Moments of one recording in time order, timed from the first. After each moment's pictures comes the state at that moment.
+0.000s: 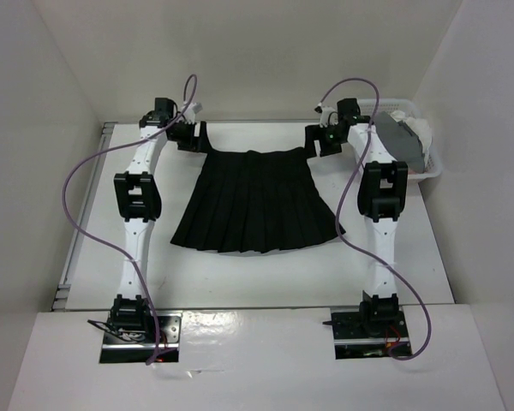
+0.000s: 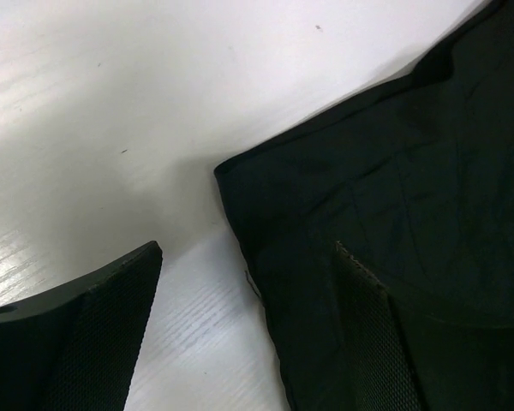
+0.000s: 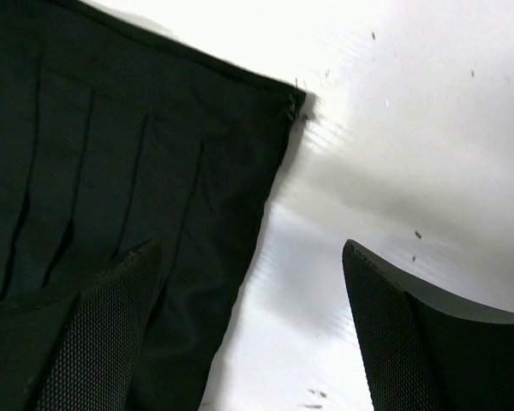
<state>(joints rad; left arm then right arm) 0.00 2.76 2.67 -0.88 0.67 0.11 0.04 2.44 2.17 -0.74 -0.50 -0.17</state>
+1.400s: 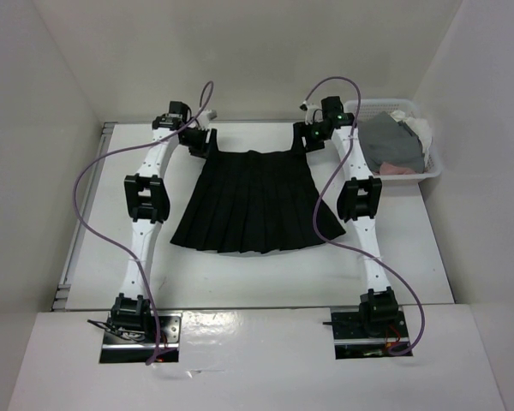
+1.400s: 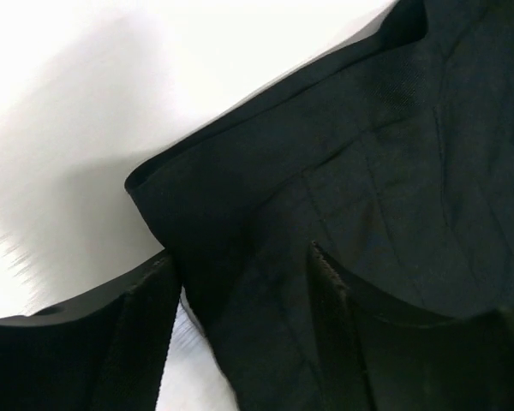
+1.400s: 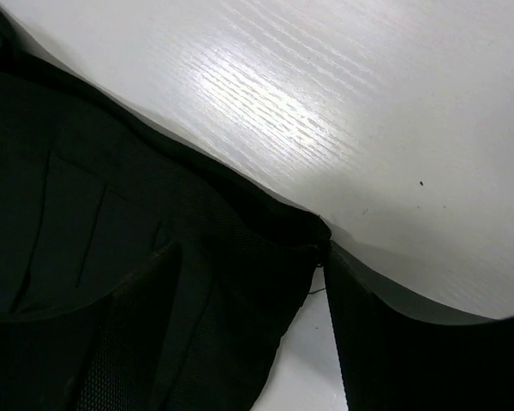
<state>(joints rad) -0.06 2.81 2.77 -1.01 0.69 0.18 0.10 2.92 2.99 -1.05 -0.54 -0.15</state>
